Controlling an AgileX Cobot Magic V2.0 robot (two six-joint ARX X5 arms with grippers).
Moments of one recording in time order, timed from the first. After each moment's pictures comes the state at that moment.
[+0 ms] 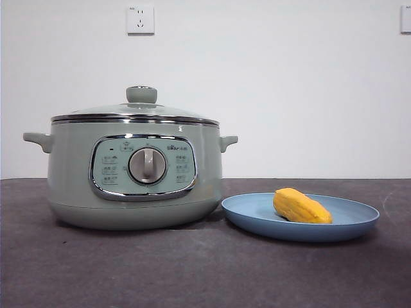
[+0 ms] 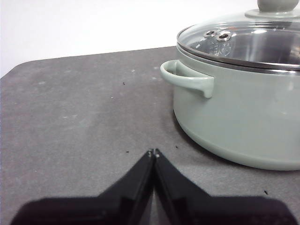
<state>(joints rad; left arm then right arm) 0.04 0.01 0.02 -0.18 0.13 0.08 0.09 0.00 0.01 -0.16 -0.05 0.06</state>
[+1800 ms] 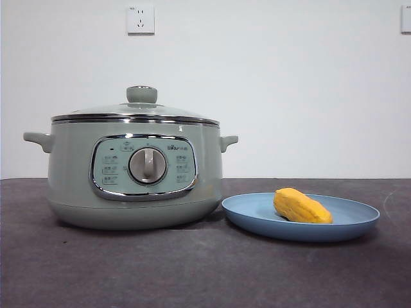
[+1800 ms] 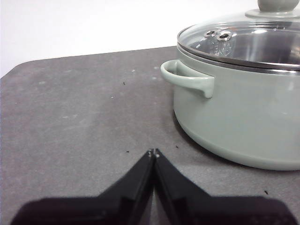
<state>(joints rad) 0.04 0.01 0.02 -0.18 0.13 0.08 0.09 0.00 0.01 -0.17 -0.05 0.13</state>
